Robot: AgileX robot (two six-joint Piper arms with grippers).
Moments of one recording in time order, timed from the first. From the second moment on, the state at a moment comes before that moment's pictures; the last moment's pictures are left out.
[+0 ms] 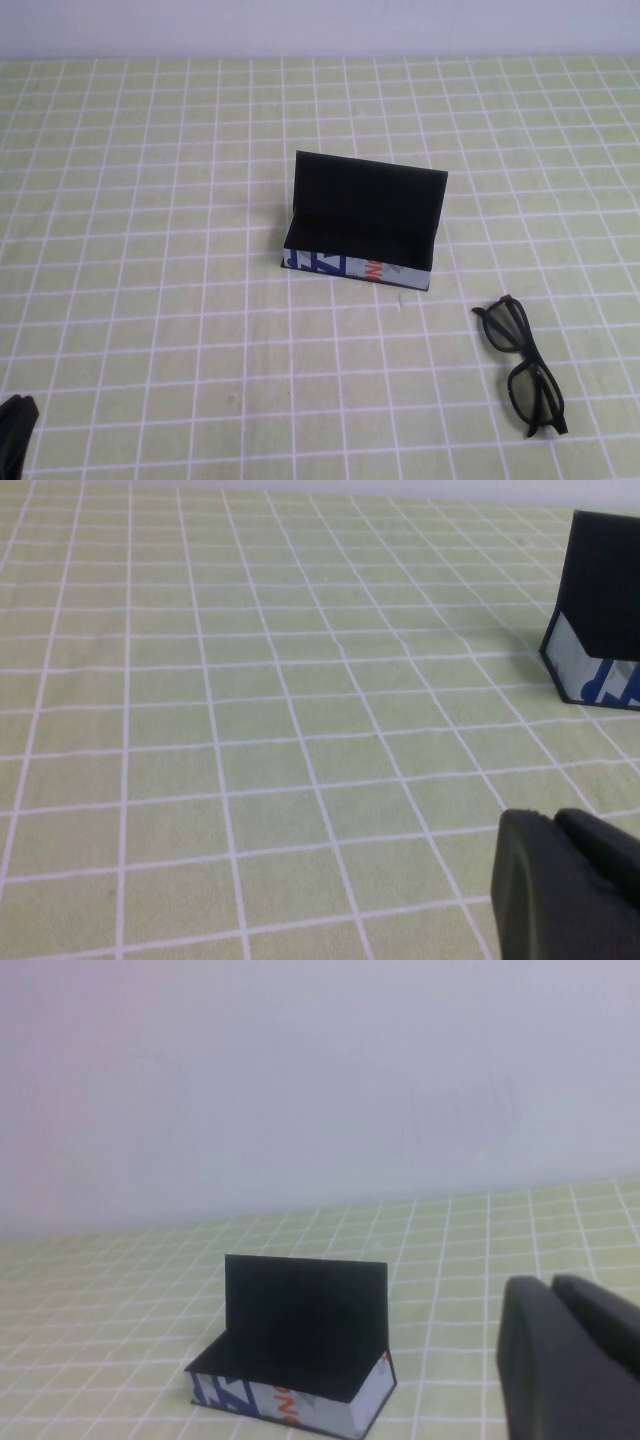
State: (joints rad) right arm 0.31 0.07 -0.13 0.55 0.07 -0.27; left arm -0.17 0.31 0.03 -1.71 0.07 1.60
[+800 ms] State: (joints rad) right arm 0.12 0.06 -0.06 0.51 0.08 -0.28; left arm -0.17 0.31 0.03 -1.72 0.07 1.60
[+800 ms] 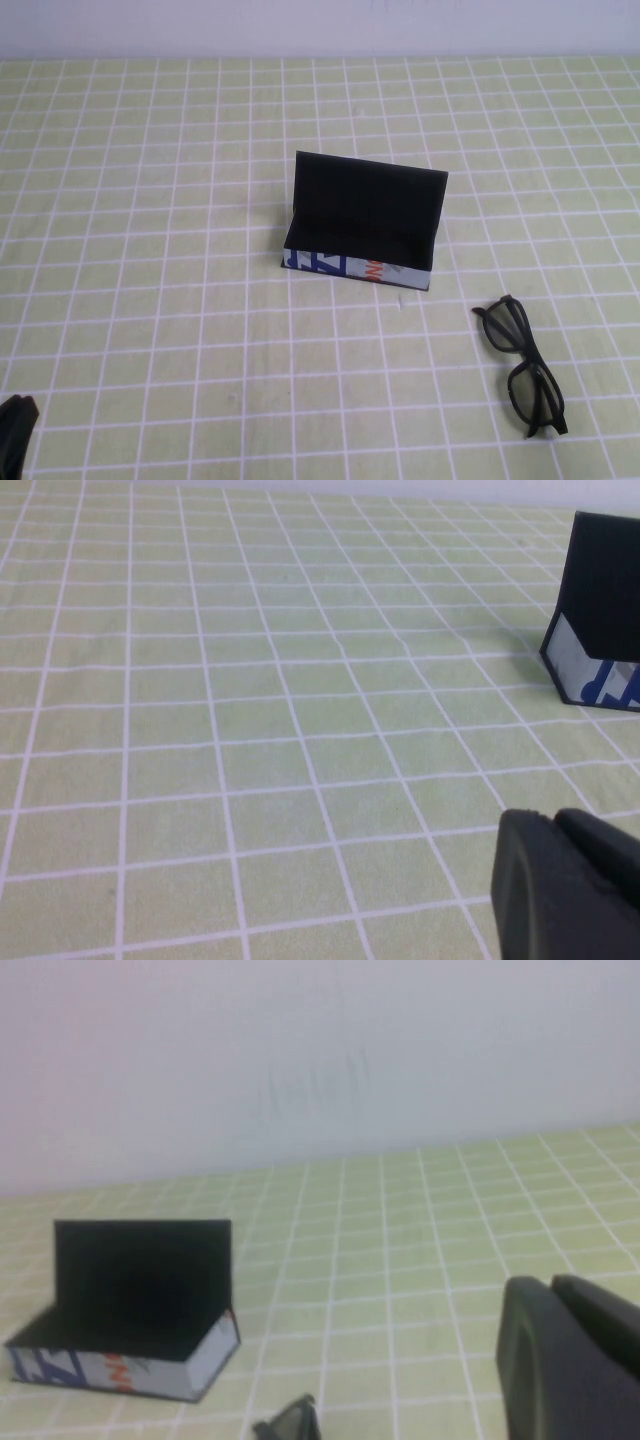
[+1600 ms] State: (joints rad) right arm 0.05 -0.01 0.03 0.43 0.33 -0.32; left arm -0.17 0.31 0.03 -1.72 0.07 1.60
